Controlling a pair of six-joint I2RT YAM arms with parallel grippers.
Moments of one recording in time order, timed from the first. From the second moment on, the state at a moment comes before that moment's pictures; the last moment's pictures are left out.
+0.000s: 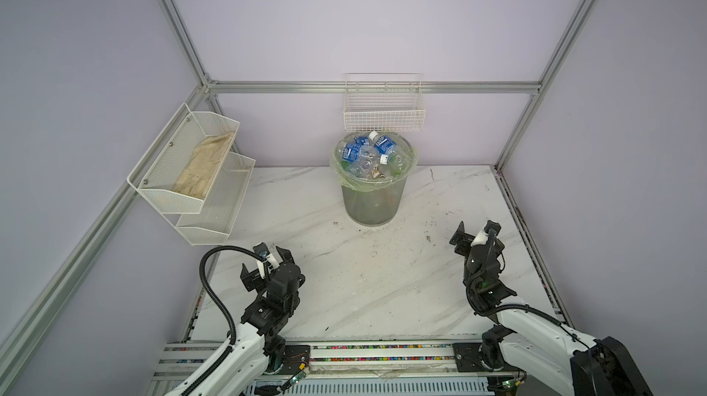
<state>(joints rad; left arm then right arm) -0.47 0.62 0.22 -0.06 -1.11 -0.33 0.39 0.96 0.23 0.58 0.70 0.25</state>
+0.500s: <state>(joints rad) -0.46 0.68 0.22 0.03 -1.11 -0.29 0.36 0.96 0.21 0.63 0.70 0.26</state>
